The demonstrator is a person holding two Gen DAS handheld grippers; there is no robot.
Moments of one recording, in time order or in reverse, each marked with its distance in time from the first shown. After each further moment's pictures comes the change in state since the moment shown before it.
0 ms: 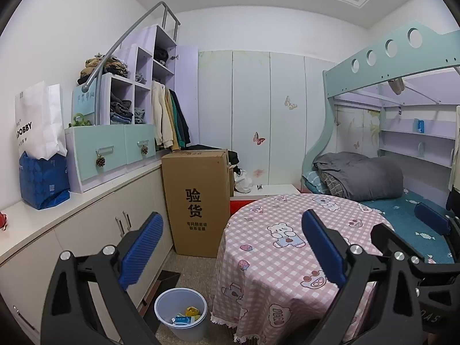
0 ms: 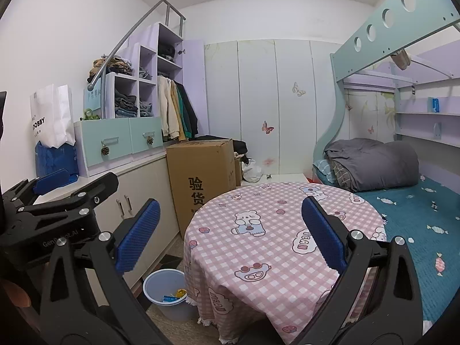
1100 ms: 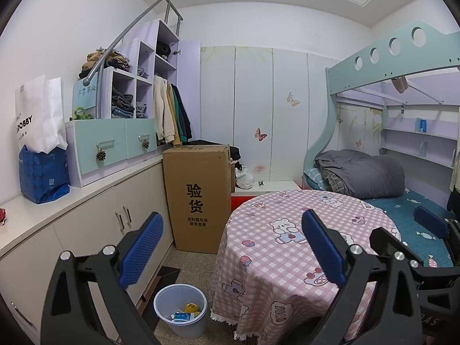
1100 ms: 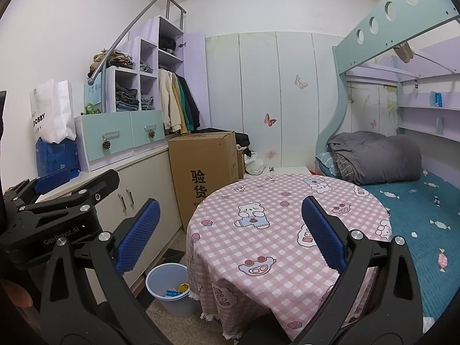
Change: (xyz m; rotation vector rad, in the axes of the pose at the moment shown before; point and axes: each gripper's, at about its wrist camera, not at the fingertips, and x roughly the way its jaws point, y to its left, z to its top) left arm 0.007 0.000 -0.011 -0.011 0.016 0.008; right arm 0.009 0.003 -0.009 0.005 0.028 0.006
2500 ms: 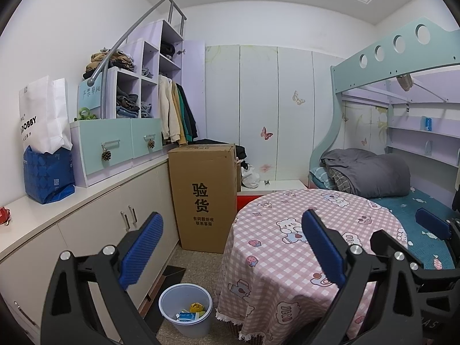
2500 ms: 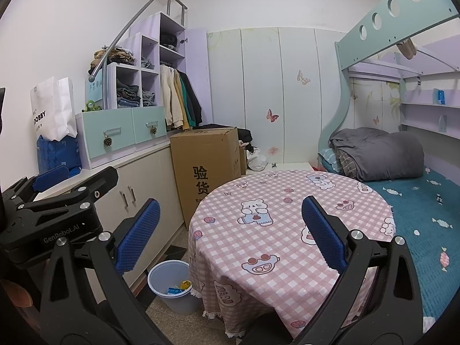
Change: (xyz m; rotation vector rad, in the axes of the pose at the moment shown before) left arm 0.001 -0.006 0.001 0.002 0.004 0.038; right arm 0.008 -0.005 -0.003 -0.001 0.021 0.017
